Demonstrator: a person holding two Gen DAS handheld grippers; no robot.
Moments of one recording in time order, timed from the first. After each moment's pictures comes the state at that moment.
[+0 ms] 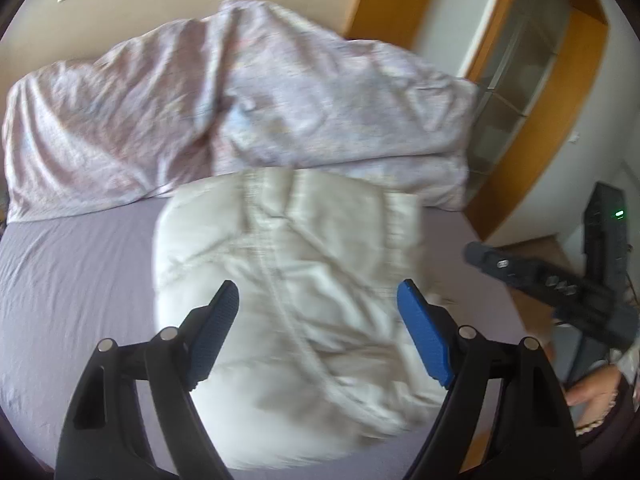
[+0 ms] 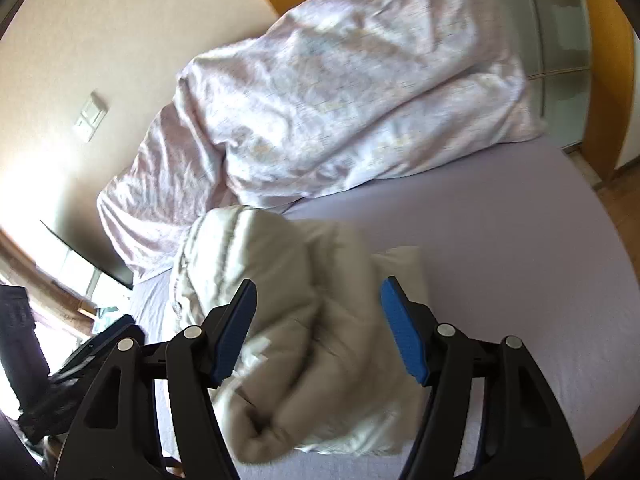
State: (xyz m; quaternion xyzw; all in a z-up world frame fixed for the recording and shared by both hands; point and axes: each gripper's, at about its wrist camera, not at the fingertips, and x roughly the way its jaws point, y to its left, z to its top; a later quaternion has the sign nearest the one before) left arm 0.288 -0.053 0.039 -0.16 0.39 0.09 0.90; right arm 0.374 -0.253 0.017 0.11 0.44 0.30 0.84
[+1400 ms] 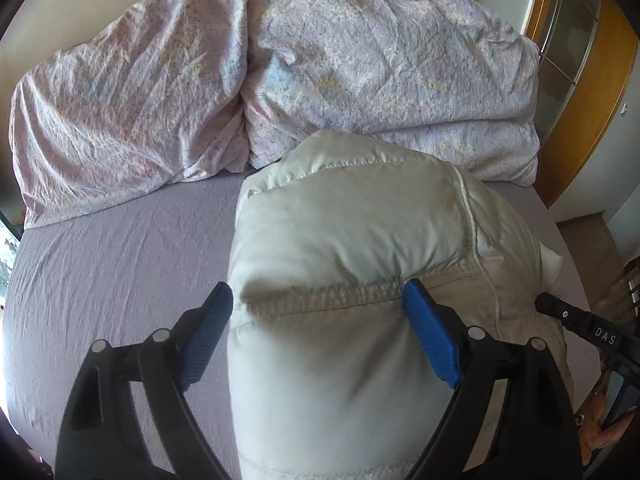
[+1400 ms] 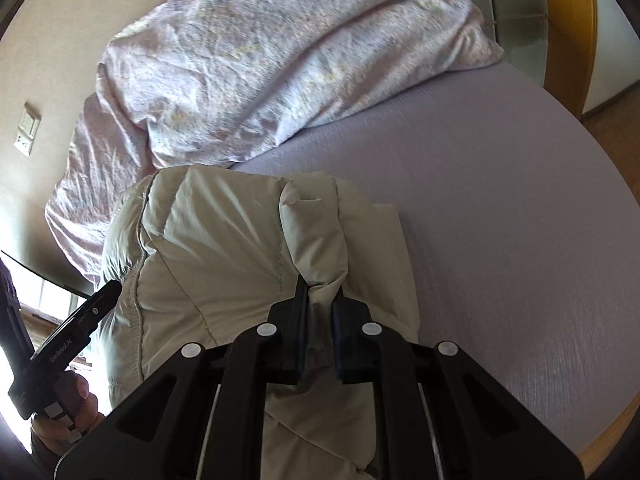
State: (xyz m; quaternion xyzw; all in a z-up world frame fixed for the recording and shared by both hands) left arm 0.342 -0.019 -0.028 -0.11 0.45 0.14 0.87; right arm 0.386 -0.268 -0.053 0.14 0.51 0.20 0.83
